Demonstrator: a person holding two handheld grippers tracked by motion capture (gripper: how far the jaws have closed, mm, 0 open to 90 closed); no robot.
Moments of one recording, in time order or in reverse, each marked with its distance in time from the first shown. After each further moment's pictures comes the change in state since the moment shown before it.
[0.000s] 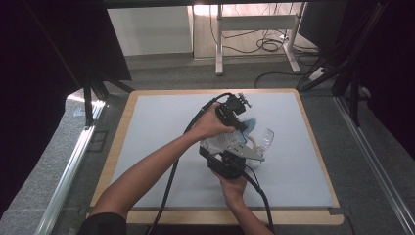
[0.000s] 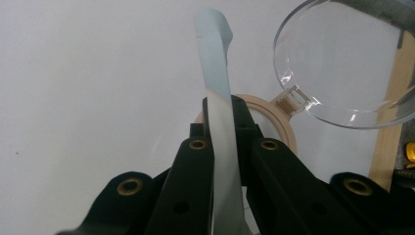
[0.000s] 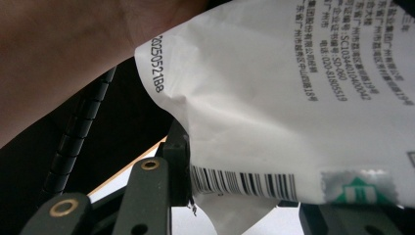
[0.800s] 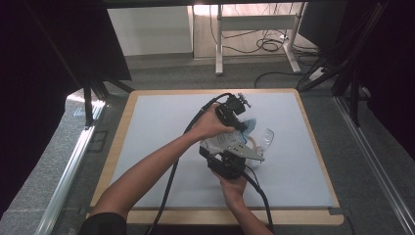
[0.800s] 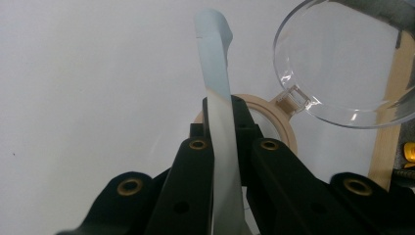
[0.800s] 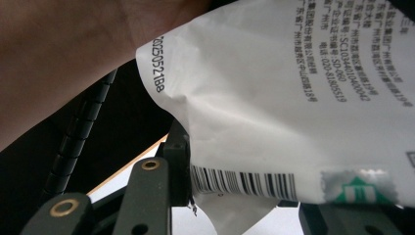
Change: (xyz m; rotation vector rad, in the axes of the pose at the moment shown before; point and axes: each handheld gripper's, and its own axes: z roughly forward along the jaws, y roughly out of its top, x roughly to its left) left arm 0.001 0.000 0.002 -0.004 -0.008 -0.002; right arm 0.000 0.000 0.000 0.003 -0.006 0.001
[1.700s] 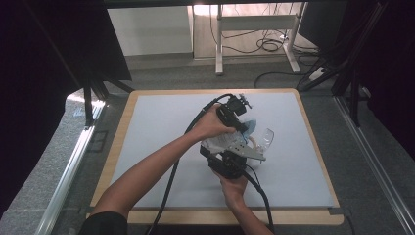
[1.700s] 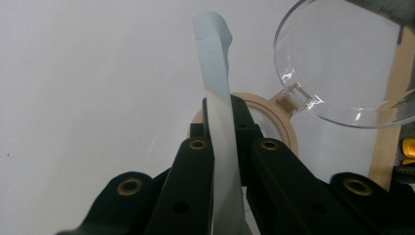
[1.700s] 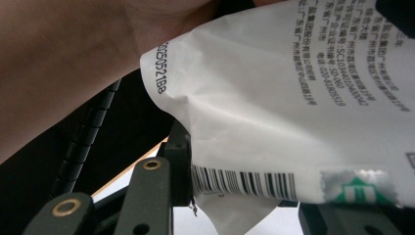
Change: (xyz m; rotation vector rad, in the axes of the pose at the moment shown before) left arm 0.000 0.001 0.004 0.018 -0.008 0.004; right arm -0.001 0.002 -0.002 -0.004 0.000 0.013
